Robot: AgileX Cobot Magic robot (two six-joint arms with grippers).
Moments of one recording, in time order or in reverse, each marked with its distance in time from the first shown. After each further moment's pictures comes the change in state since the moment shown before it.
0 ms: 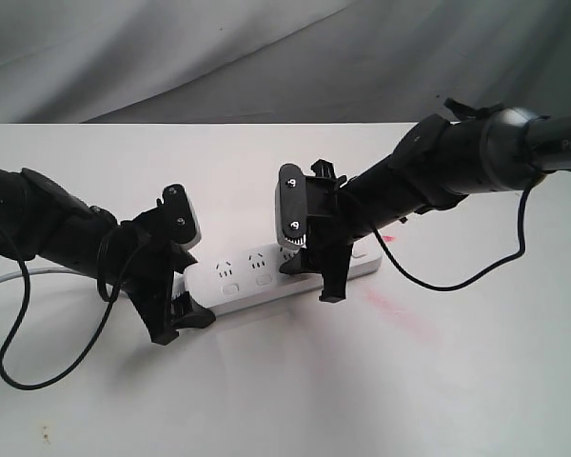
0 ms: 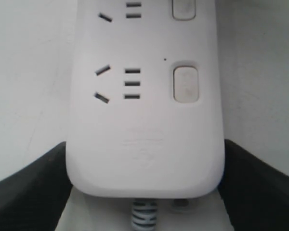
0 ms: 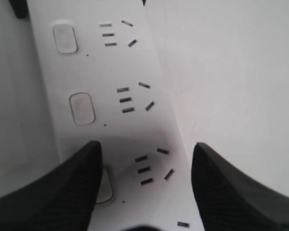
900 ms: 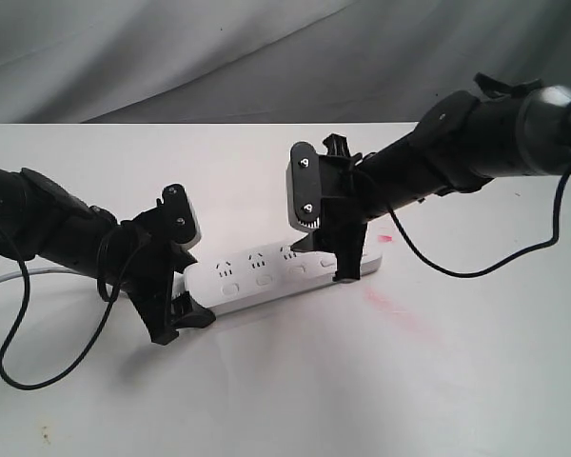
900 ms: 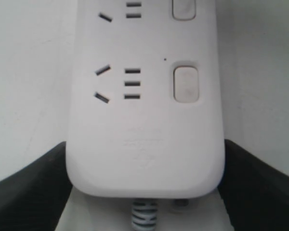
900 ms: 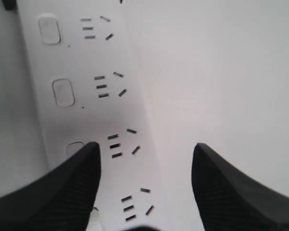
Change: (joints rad) left arm 0.000 0.000 0.000 0.000 0.000 0.000; right arm -0.019 -0.099 0.025 -0.009 -0.025 -0.020
